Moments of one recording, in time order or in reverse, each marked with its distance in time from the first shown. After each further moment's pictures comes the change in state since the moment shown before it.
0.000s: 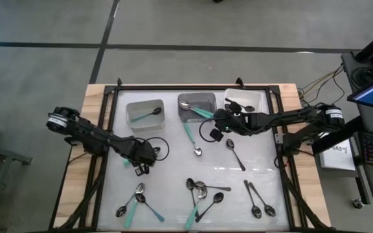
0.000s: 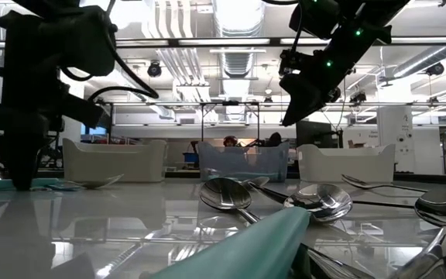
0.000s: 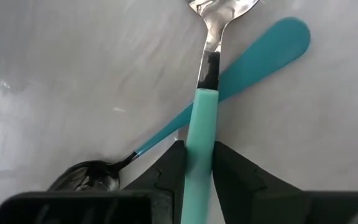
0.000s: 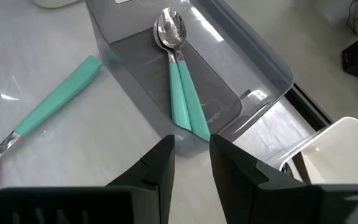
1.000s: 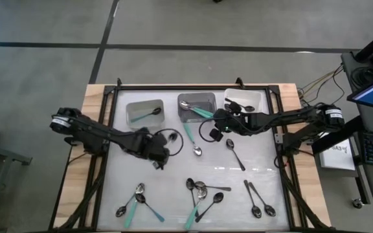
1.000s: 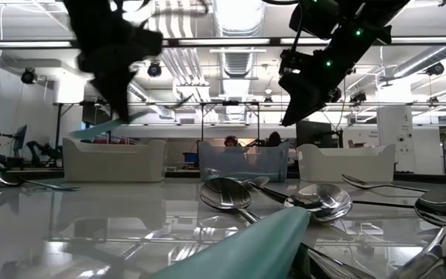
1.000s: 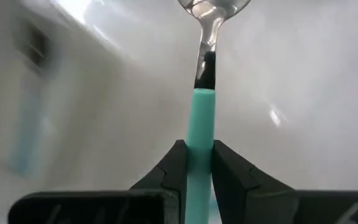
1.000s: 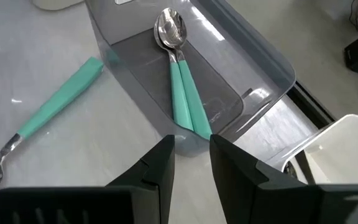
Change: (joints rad) left arm 0.028 0.004 0.384 -0.118 -0.384 0.019; right arm 0.000 0.000 0.000 0.001 -0.006 0.029
